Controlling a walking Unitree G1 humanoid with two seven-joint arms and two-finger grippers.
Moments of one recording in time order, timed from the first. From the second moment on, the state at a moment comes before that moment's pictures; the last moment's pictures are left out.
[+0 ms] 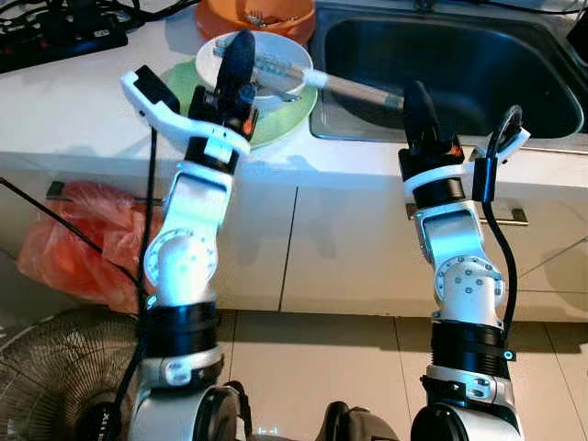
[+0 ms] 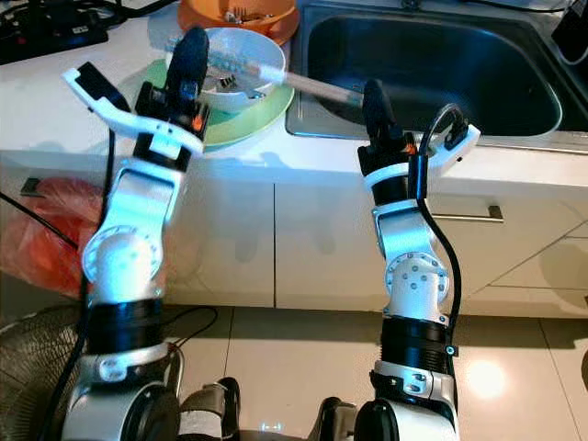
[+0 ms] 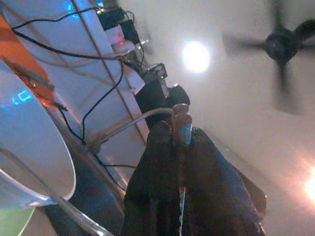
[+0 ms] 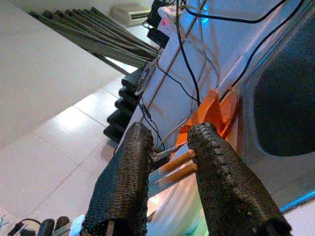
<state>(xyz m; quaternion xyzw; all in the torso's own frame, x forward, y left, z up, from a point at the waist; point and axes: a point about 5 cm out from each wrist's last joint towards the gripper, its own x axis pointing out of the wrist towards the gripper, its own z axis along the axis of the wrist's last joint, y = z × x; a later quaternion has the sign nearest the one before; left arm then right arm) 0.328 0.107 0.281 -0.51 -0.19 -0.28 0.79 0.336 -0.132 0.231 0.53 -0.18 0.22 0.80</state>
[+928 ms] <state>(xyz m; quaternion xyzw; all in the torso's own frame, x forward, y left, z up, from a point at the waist) 0.309 0.136 0.292 -0.49 -0.19 -0.27 0.80 0.336 -0.135 0.230 0.52 -0.17 0.22 0.81</state>
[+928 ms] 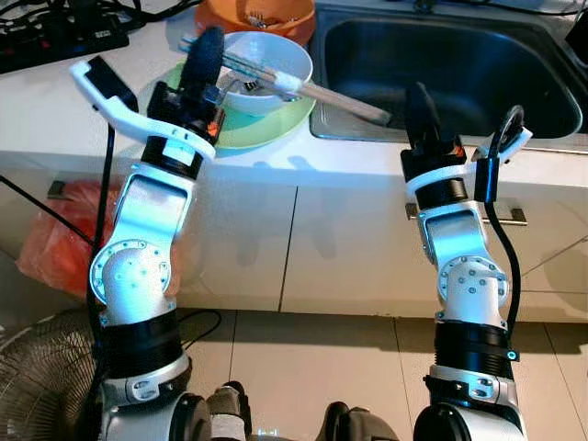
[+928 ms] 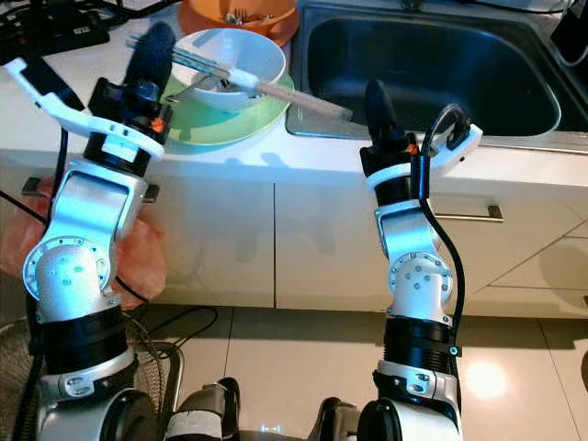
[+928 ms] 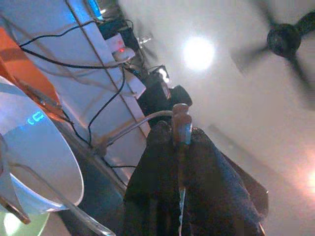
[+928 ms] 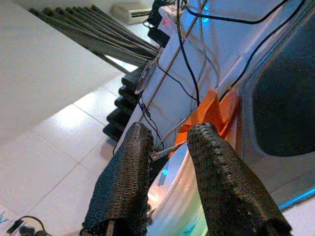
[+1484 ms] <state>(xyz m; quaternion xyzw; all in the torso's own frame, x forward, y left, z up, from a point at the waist) 0.321 0.151 0.266 -0.50 -0.15 -0.24 0.82 0.332 -0.129 0.224 0.53 -0.13 0.24 0.80</state>
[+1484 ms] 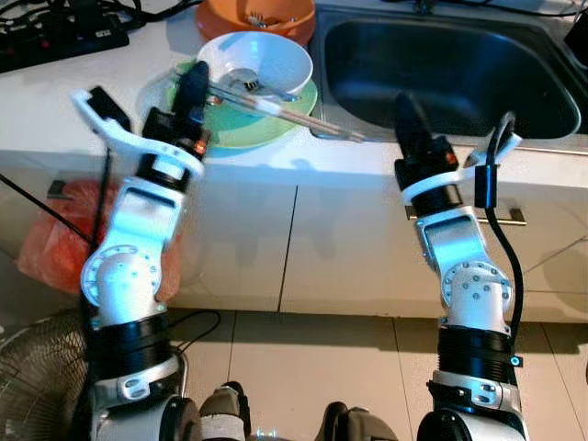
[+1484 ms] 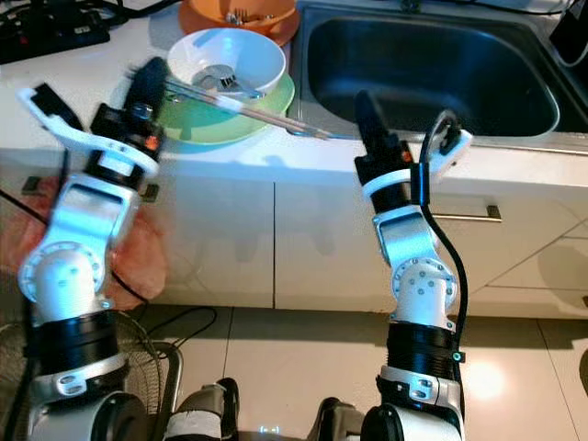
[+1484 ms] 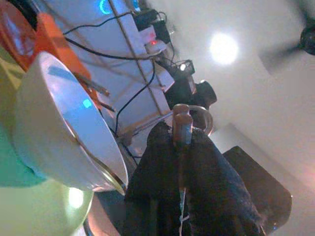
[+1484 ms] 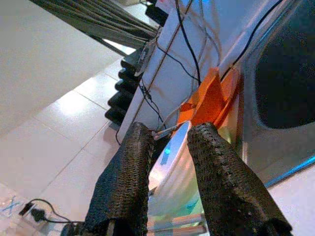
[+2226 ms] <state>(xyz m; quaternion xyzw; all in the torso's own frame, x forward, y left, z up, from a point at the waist) 0.321 0.130 0.283 -0.55 -0.19 -0.26 0.77 0.330 -0.122 0.227 0.55 -0.12 0.26 0.78</state>
